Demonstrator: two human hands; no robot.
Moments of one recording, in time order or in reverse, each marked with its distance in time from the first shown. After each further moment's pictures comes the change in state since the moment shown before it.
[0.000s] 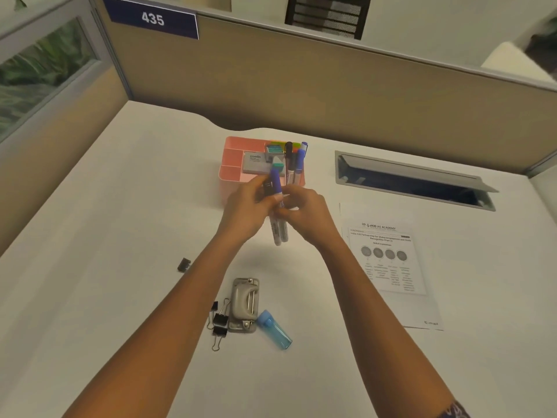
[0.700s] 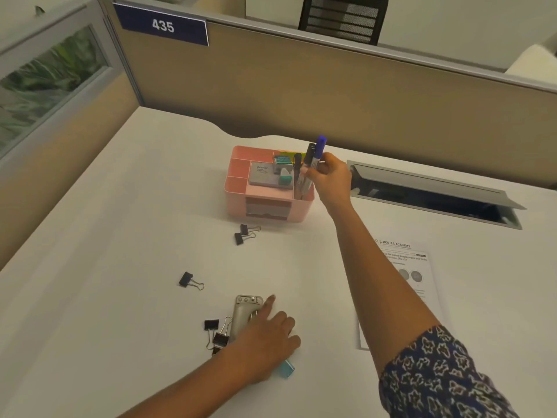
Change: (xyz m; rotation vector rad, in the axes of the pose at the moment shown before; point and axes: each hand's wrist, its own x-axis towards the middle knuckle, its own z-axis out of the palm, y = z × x) left_hand -0.100 -0.098 0.054 1.321 -0.863 0.544; right_hand 0.100 0.014 -0.025 0.239 0.300 0.163
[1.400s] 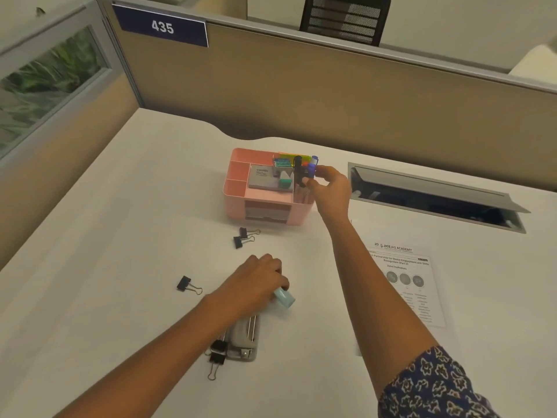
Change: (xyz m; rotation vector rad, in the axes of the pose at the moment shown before) left_hand 0.014 -0.077 -0.042 -0.259 0.355 -0.143; right_hand -0.004 0.017 0.006 -0.021 0.087 0.045
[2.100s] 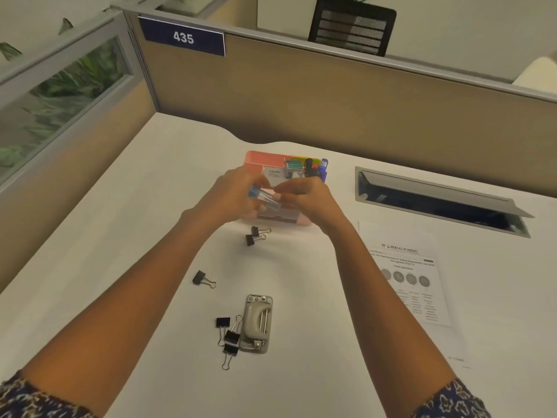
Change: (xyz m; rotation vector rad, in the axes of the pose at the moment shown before) left_hand 0.019 -0.068 -0.109 -0.326 0.346 -0.438; right_hand -0.049 -0.036 0.005 -0.093 -0.541 -0.194
